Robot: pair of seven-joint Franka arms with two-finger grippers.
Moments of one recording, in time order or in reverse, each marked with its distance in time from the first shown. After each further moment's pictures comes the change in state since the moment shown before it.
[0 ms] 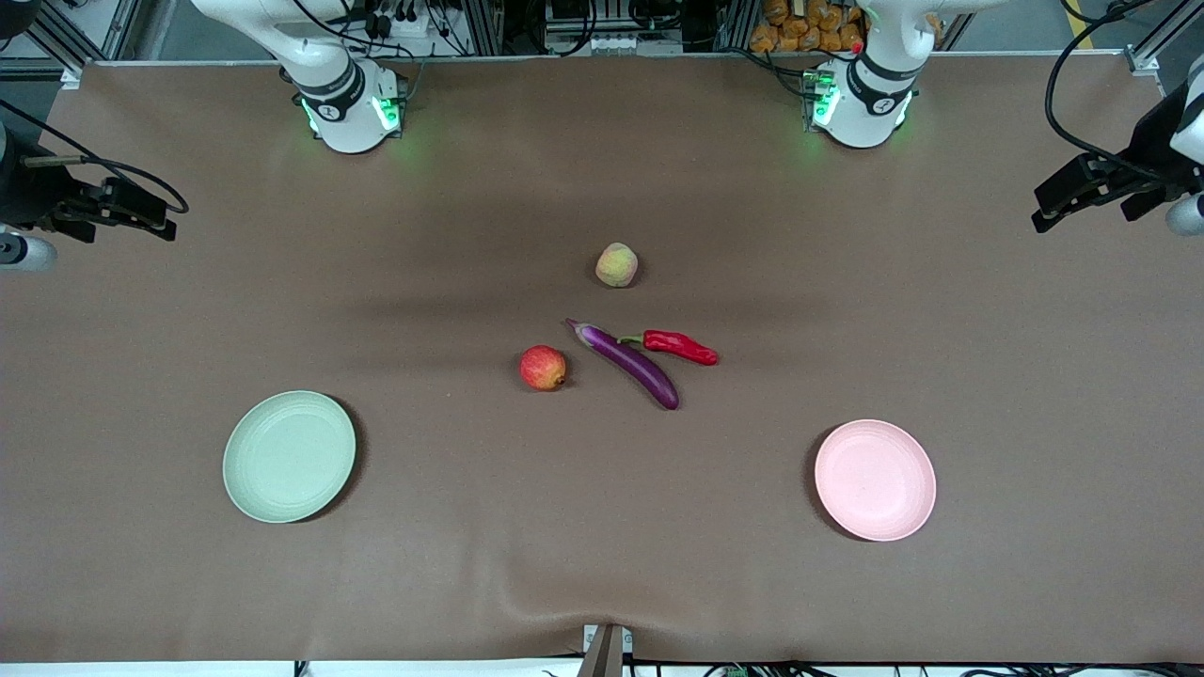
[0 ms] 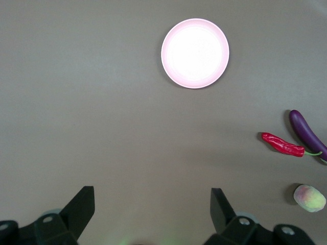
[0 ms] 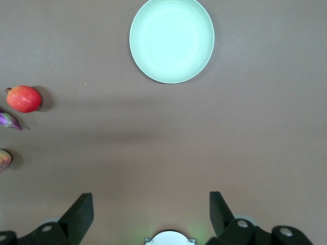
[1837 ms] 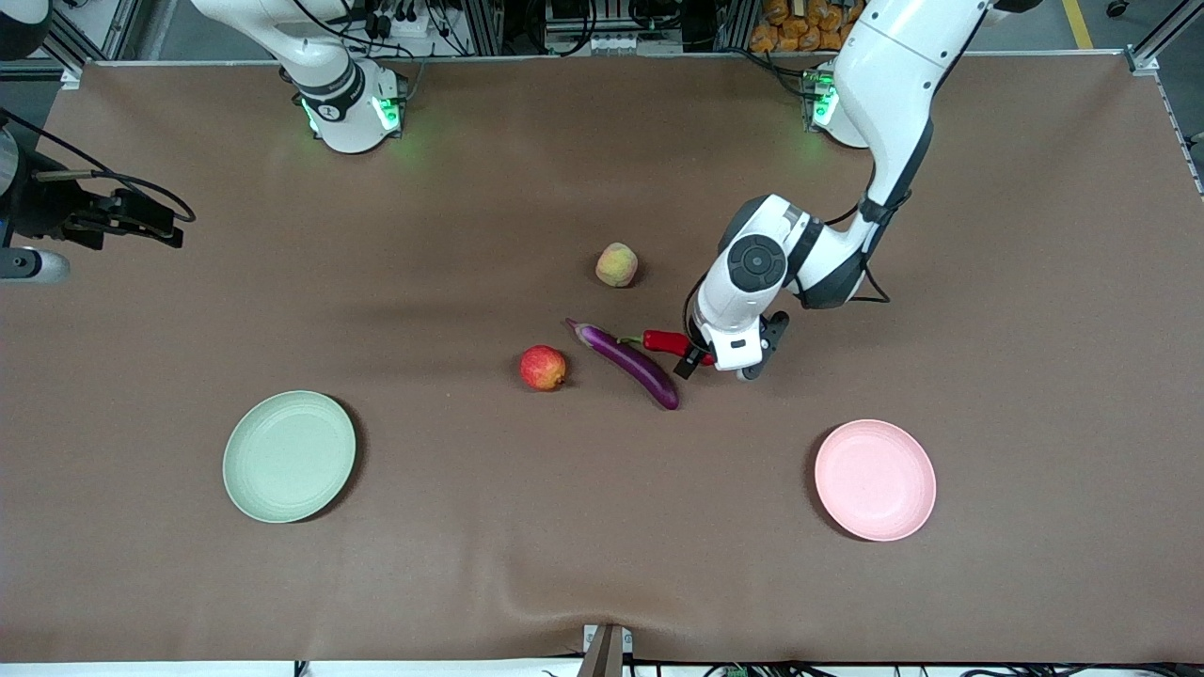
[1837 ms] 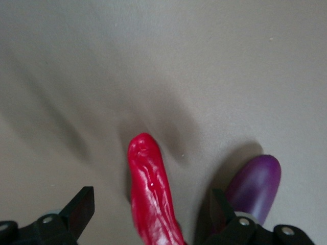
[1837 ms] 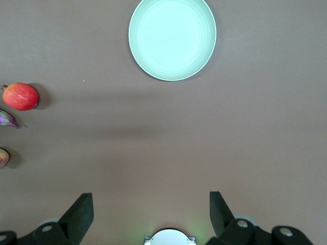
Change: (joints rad) left arm -0.419 0.606 -0.117 -0.396 -0.004 1.028 -1.435; right arm 0.007 0.022 -0.005 0.003 0.000 -0.003 0.000
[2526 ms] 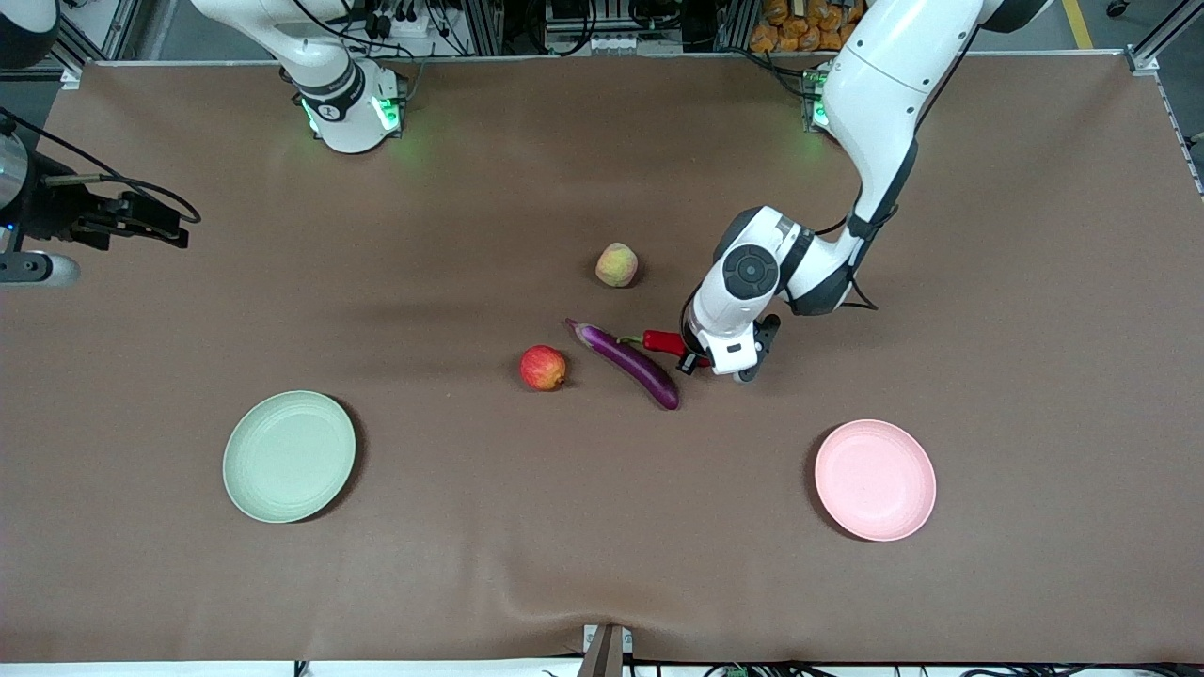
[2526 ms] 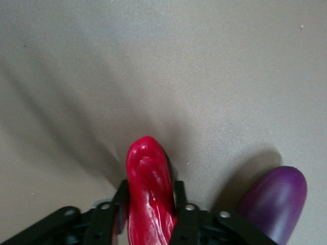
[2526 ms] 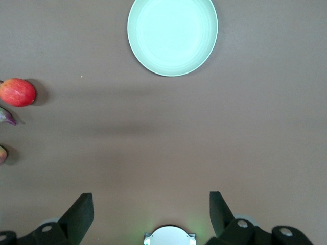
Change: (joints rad) left arm -0.004 0.044 0.001 0.006 0.000 0.037 -0.003; right arm -0.001 0.002 -0.001 -0.025 0.000 -0.001 0.000
